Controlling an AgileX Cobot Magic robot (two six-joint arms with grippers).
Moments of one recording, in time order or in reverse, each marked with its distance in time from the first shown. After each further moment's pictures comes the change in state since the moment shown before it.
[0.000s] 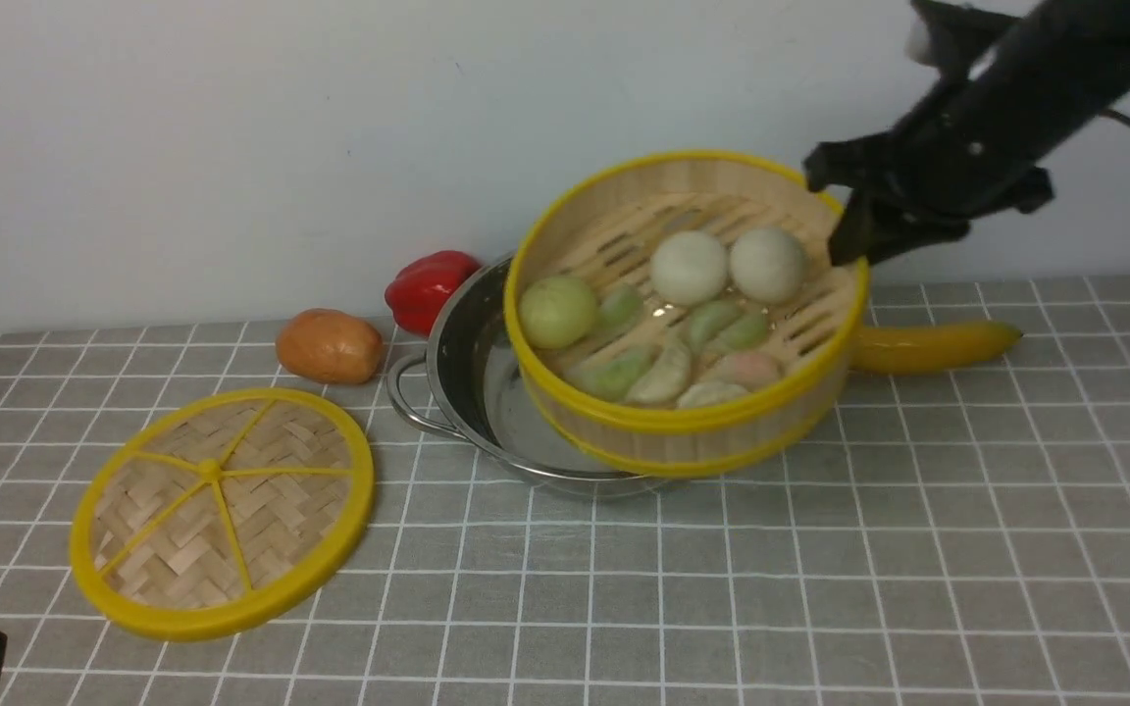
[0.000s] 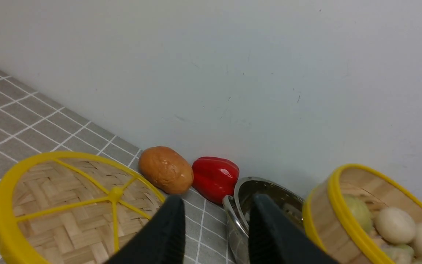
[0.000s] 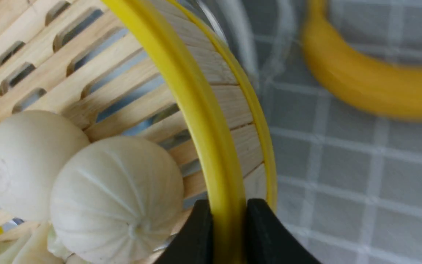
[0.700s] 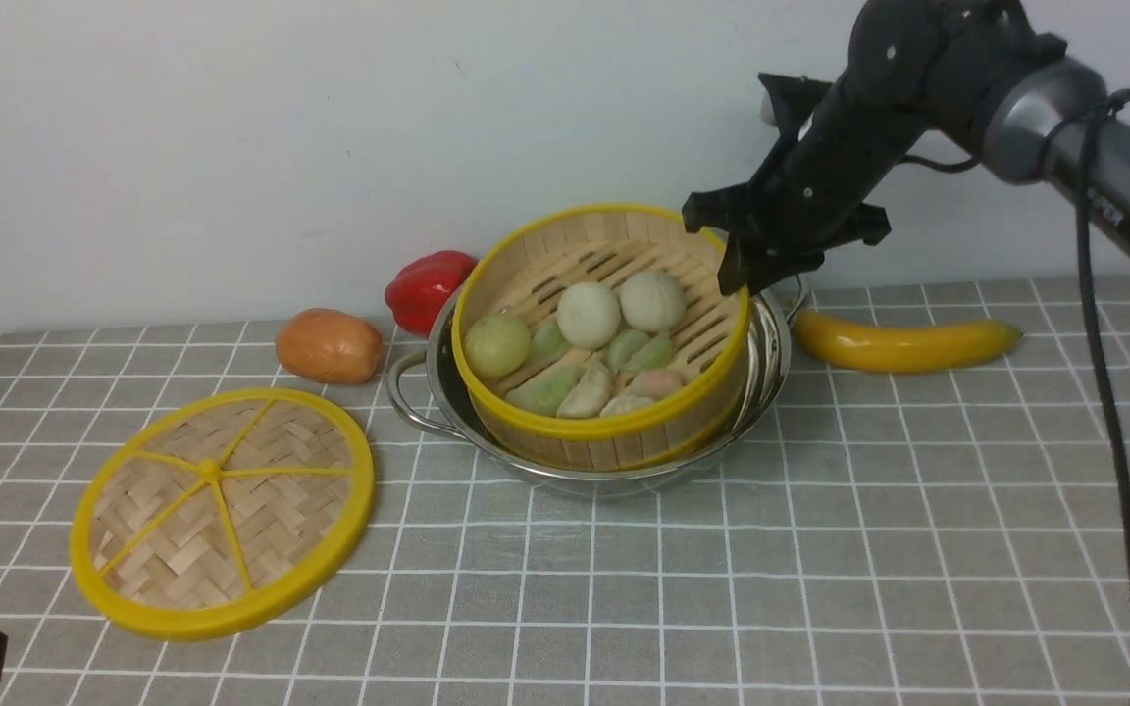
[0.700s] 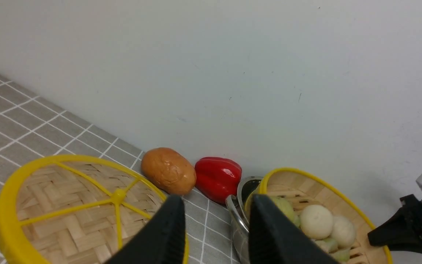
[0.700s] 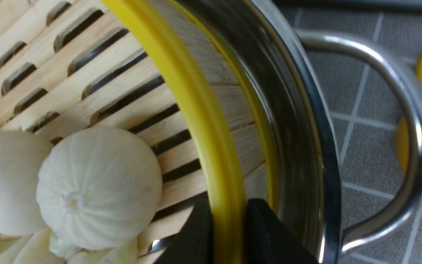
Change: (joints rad) right arm 0.046 0.433 -0.459 -0.022 0.094 0.054; left arm 0.000 0.000 0.000 0.000 0.000 0.024
